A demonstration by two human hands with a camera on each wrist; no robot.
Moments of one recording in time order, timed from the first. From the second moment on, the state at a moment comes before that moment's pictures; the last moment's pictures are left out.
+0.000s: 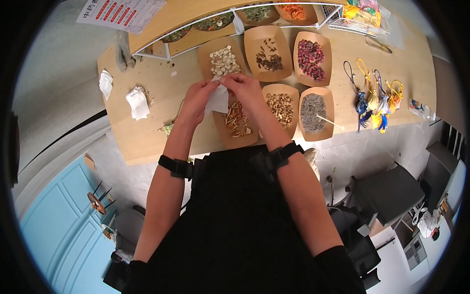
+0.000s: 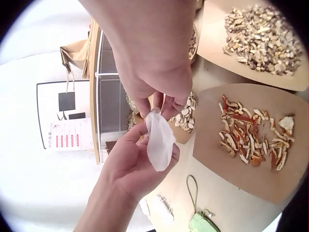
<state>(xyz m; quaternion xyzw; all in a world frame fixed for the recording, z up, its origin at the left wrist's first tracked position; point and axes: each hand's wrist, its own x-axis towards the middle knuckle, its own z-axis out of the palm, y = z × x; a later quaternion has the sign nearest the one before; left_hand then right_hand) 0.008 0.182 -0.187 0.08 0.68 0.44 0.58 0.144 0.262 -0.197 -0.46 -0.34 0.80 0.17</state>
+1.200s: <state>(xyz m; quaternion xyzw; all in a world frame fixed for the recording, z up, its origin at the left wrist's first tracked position) -0.006 0.212 -0.199 -0.01 0.68 0.41 0.60 0.138 0.272 -0.223 -0.44 -0.24 0.86 0.10</state>
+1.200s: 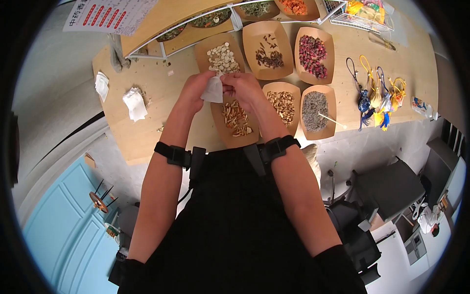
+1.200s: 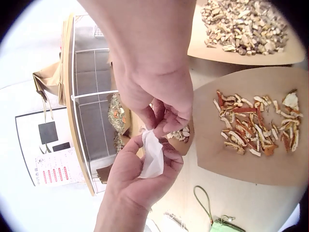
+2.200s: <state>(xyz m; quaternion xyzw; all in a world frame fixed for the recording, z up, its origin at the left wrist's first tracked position) -0.002 0.208 -0.203 0.08 0.73 0.44 0.51 0.129 0.278 -0.205 -0.46 -0.45 0.75 0.15</state>
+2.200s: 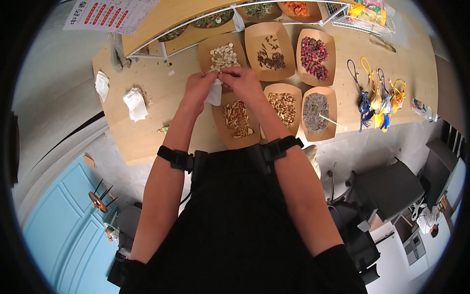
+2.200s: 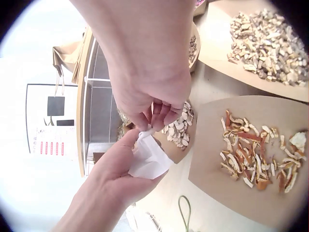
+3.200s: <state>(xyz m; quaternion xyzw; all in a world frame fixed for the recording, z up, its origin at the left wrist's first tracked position) 0.003 0.158 -0.108 0.10 0.65 0.52 0.55 0.148 0.262 -0.112 -0.38 -0.55 0.74 0.07</state>
